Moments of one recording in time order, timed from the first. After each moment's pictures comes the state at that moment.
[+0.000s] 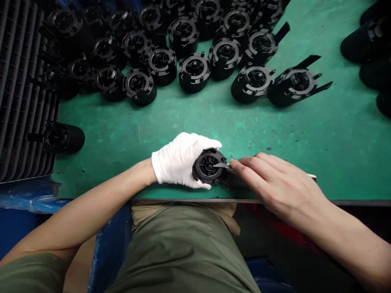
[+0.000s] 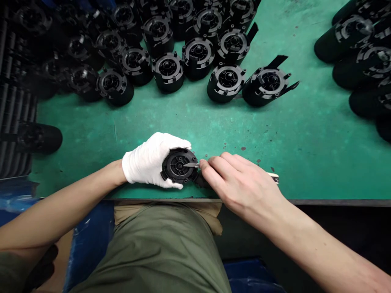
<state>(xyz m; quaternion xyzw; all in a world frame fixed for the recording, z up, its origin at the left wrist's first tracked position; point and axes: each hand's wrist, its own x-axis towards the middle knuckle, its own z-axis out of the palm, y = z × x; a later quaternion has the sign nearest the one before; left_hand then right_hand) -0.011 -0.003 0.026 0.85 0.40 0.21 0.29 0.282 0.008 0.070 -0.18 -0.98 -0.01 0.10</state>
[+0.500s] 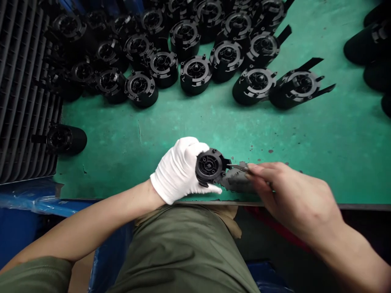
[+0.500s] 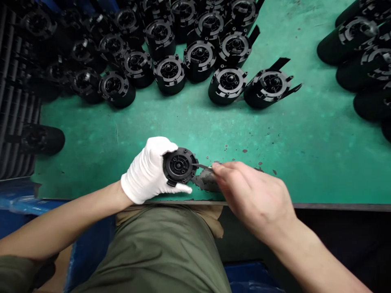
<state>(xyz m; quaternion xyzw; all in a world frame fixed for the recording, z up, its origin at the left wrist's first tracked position) 0.007 -0.043 0.014 0.77 0.53 0.31 0.17 0.308 -0.012 0.055 -0.34 -0.92 0.07 0.17</state>
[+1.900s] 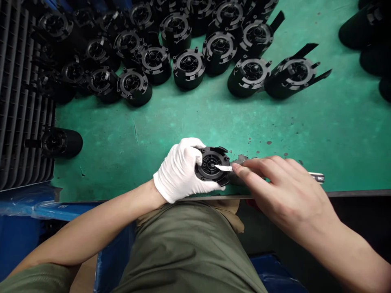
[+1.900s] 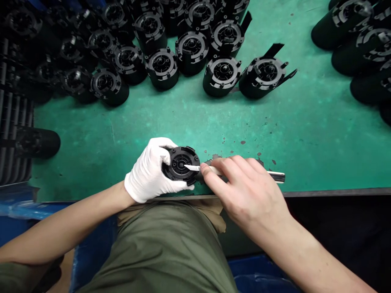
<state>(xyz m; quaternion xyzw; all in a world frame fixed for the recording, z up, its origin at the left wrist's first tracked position) 0.015 -0.054 0.008 0.74 0.53 0.35 0.20 0.287 -0.023 0.071 -0.29 -0.95 0.03 0.12</state>
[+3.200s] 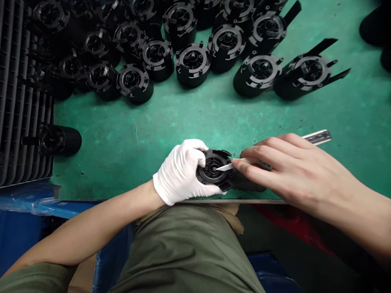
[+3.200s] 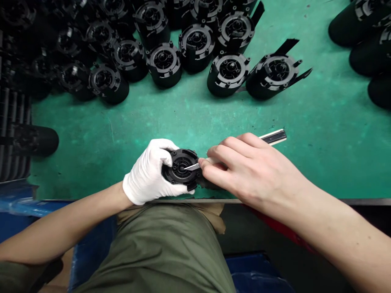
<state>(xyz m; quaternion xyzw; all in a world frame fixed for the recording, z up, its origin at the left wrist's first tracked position) 0.013 -0.052 0.007 0.76 0.50 0.37 0.18 0.293 0.038 0.075 -0.14 -0.99 0.04 0.06</state>
